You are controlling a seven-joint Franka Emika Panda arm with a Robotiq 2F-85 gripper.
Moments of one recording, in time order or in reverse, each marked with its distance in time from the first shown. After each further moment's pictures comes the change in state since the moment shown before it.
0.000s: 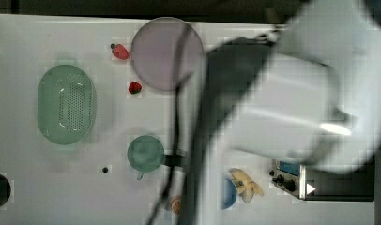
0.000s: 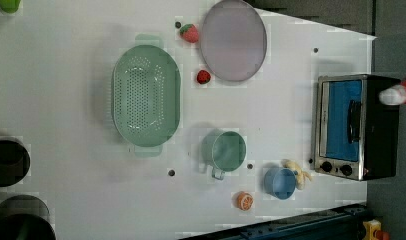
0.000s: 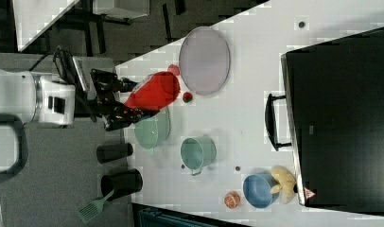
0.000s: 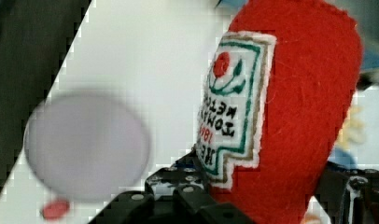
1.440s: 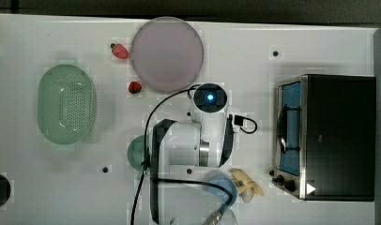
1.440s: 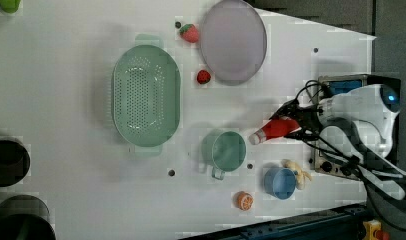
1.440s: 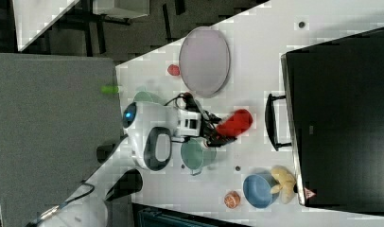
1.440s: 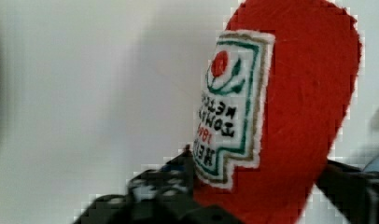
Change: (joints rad) arm 0.032 0.191 0.111 -0.751 -0.053 0.776 0.004
